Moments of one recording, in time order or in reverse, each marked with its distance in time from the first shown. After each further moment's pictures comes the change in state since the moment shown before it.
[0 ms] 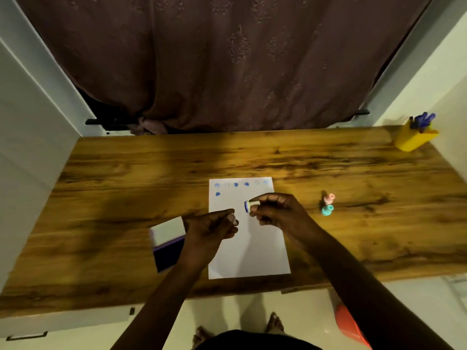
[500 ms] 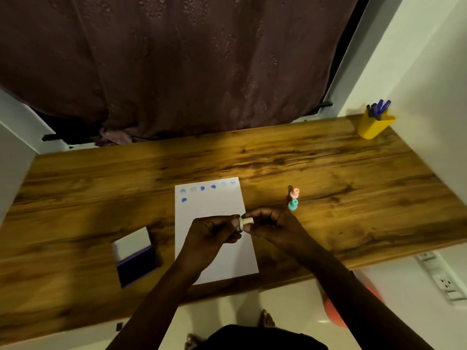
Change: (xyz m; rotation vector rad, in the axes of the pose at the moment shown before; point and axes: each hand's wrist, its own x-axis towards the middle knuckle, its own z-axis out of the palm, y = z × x) left_hand 0.002 0.007 0.076 0.081 -0.236 0.089; right_hand -0.053 0.023 -0.059 -0.117 0.048 -0.137
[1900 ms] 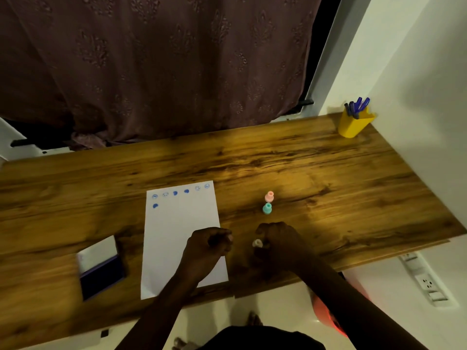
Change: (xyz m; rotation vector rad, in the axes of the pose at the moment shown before) left_hand 0.026 -0.045 0.065 0.191 0.031 -0.214; right_hand 0.001 0.089 -0.085 -1.026 -0.079 -0.021
